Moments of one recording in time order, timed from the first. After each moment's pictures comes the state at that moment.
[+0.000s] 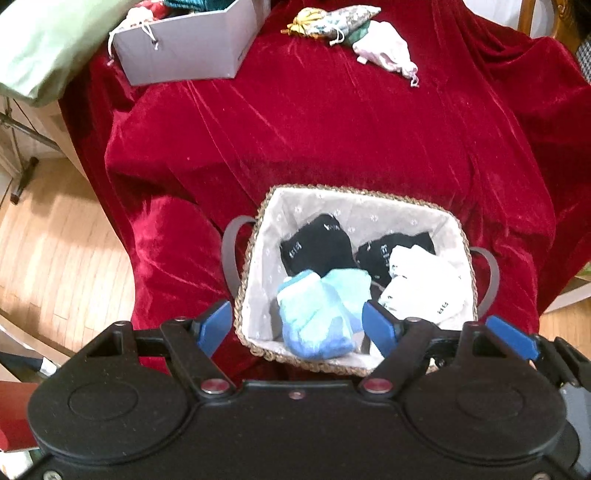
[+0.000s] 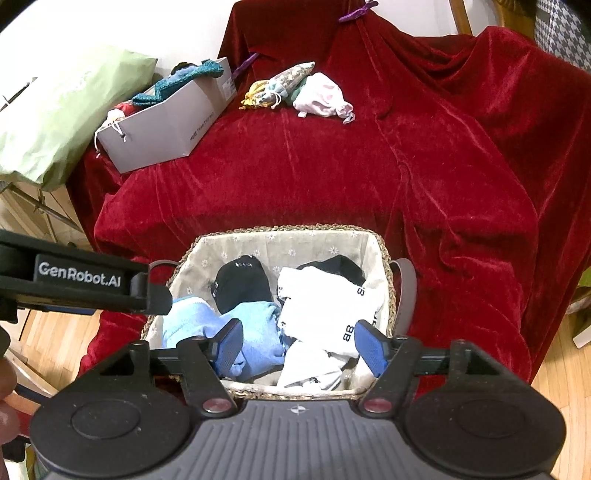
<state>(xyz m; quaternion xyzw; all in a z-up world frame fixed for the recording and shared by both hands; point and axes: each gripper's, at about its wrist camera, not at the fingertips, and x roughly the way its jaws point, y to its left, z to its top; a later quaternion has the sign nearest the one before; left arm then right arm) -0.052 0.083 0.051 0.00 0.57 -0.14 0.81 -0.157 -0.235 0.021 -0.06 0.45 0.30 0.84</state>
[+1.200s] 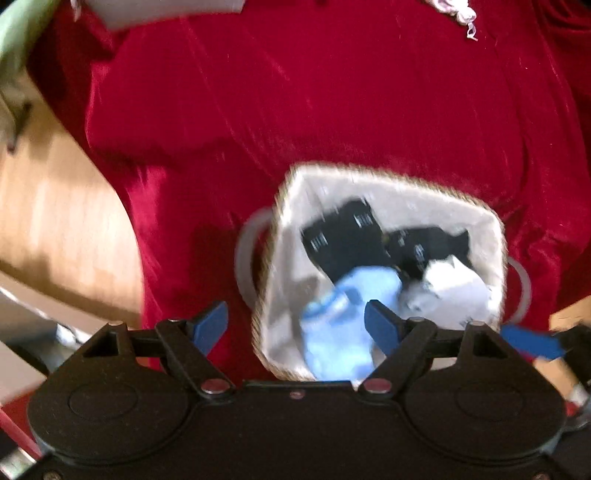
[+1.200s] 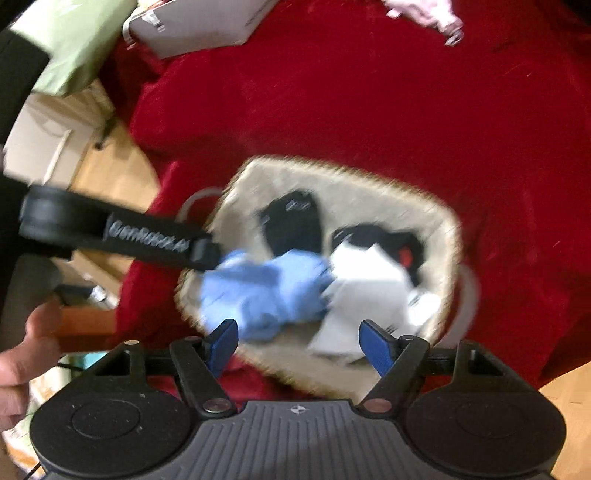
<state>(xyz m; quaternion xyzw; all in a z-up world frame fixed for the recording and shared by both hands) 0.047 0.070 0.031 0.03 0.71 -0.12 0.70 -0.067 -0.160 0.044 -0.18 0.62 0.37 0.67</state>
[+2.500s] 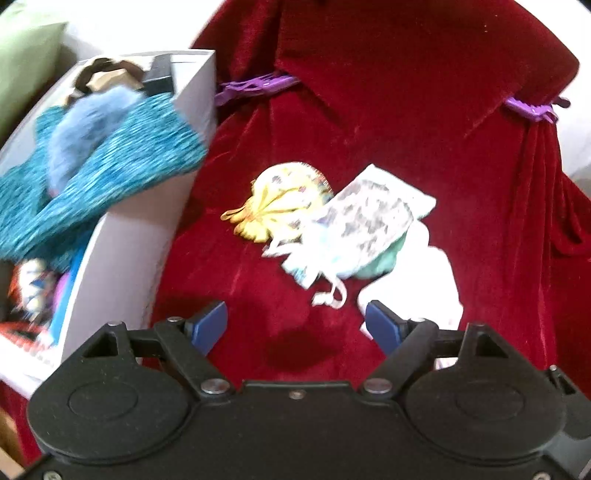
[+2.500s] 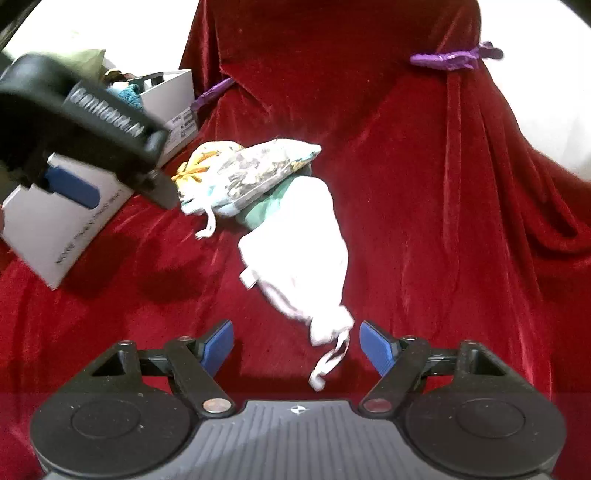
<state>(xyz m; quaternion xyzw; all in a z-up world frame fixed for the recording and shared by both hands) 0.325 -0.042 0.038 -0.06 0.55 -0.17 0.82 0.173 -0.048 0.013 -0.21 0.38 0.35 0.83</state>
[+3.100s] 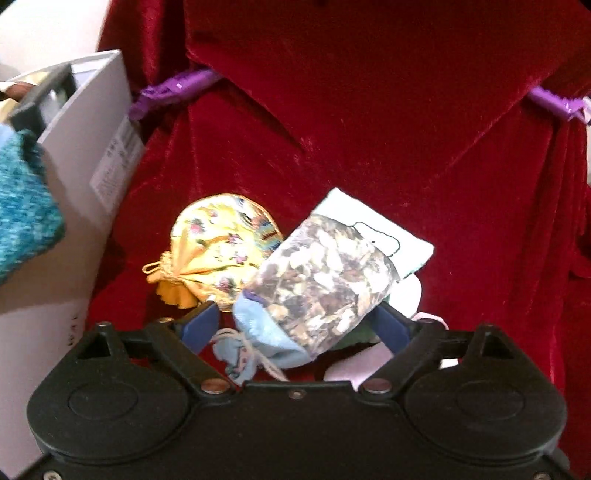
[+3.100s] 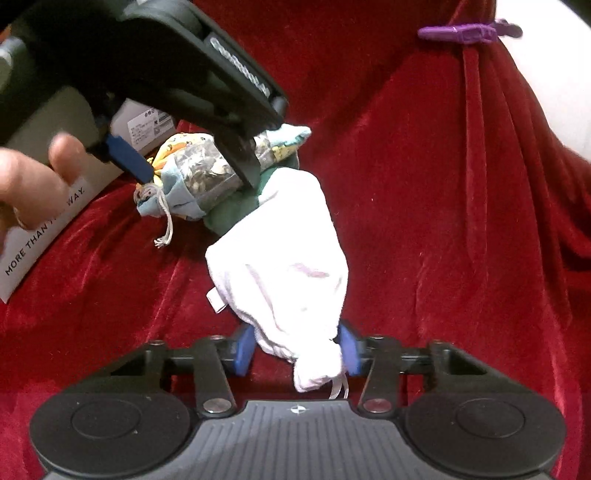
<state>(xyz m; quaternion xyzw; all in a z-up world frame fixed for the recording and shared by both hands) 0.372 -0.100 -0.003 -0.04 0.55 -0.21 0.81 0.201 -0.036 -0.026 -0.19 0.37 0.35 0.84</state>
